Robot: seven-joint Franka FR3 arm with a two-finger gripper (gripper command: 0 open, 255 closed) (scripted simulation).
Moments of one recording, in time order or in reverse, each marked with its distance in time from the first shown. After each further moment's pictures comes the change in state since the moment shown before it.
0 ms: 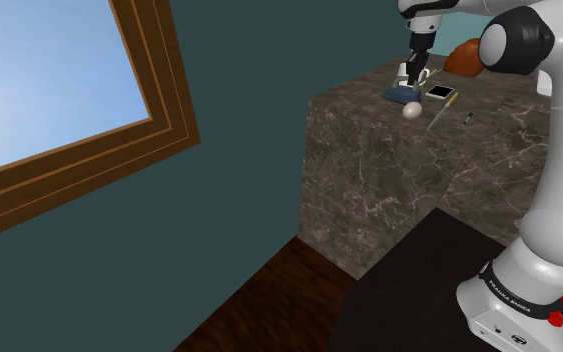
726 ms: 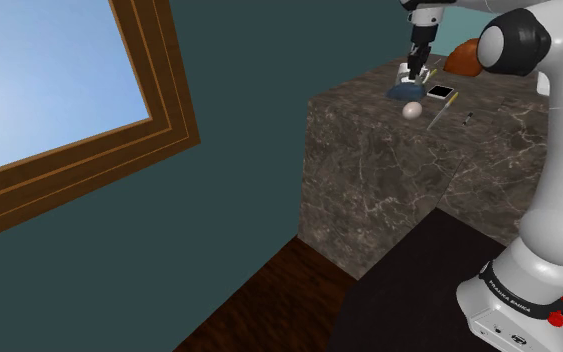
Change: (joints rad) arm -0.011 0.015 0.001 0.077 0.005 -0.062 -0.001
